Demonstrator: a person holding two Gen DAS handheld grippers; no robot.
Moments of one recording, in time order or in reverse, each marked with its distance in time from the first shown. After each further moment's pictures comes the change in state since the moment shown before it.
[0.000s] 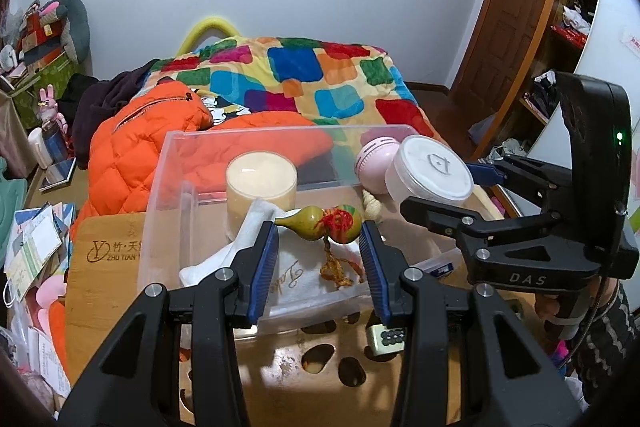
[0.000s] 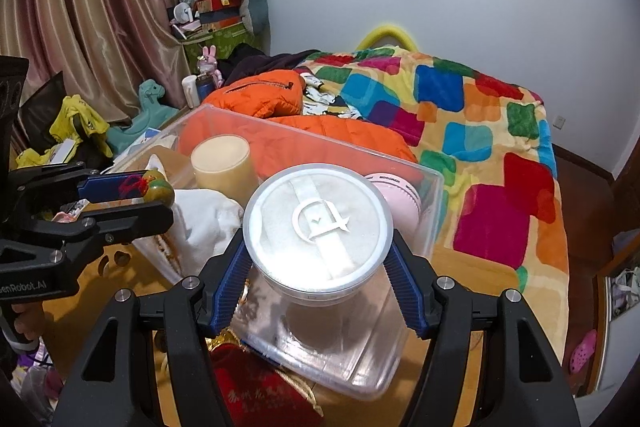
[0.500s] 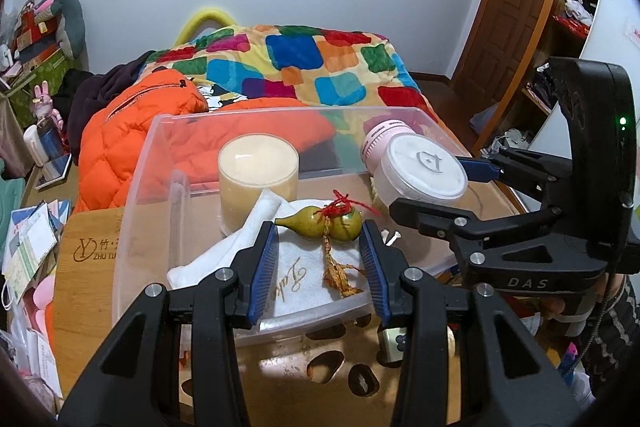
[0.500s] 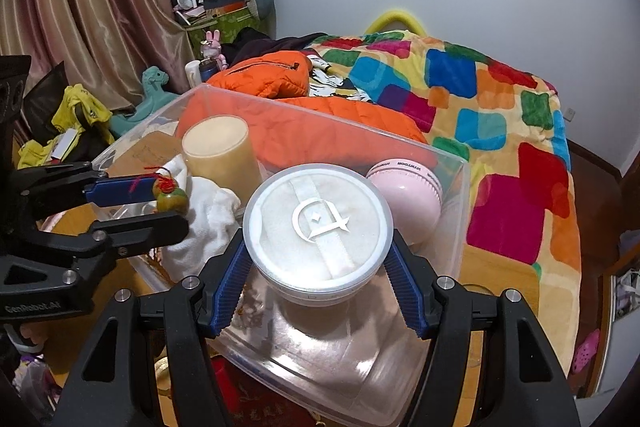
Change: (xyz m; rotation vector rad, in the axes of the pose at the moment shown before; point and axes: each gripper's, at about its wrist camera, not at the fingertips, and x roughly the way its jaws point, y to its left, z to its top) left arm 0.020 0.002 -0.006 0.012 0.028 -0.001; right arm 0.020 -0.001 -0.004 -0.001 0.044 0.017
